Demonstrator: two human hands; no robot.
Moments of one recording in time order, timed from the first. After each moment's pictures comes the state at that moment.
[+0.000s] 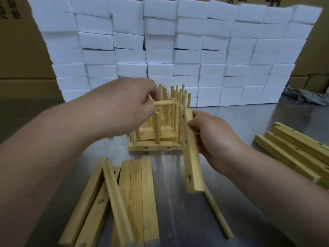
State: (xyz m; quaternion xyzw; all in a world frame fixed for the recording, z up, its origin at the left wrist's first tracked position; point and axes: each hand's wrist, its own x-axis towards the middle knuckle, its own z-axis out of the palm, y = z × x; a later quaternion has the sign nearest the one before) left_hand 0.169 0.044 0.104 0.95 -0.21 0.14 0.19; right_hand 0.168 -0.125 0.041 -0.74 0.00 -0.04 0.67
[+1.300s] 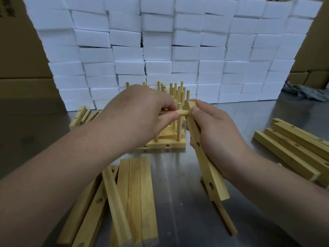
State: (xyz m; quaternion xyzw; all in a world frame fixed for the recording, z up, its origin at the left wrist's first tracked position) left_hand 0.163 0.023 0.080 0.89 -0.31 0.27 0.18; right_hand 0.151 -0.125 0.041 -0.76 -0.06 -0.15 0.62
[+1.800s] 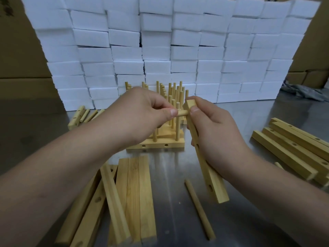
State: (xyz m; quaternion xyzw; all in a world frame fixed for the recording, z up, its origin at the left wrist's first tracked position) left_hand 0.169 0.022 0.075 0.88 -0.23 0.12 0.41; right_hand 0.145 -0.124 0.042 -0.79 -0.08 -0.21 0.57
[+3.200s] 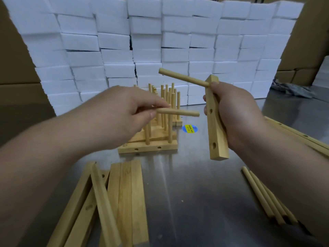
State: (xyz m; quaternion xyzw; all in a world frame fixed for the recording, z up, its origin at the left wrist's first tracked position) left_hand 0.163 0.034 0.094 0.90 -0.33 0.14 0.25; right_hand 0.160 -0.159 0.076 -0.68 0.08 -0.20 0.70
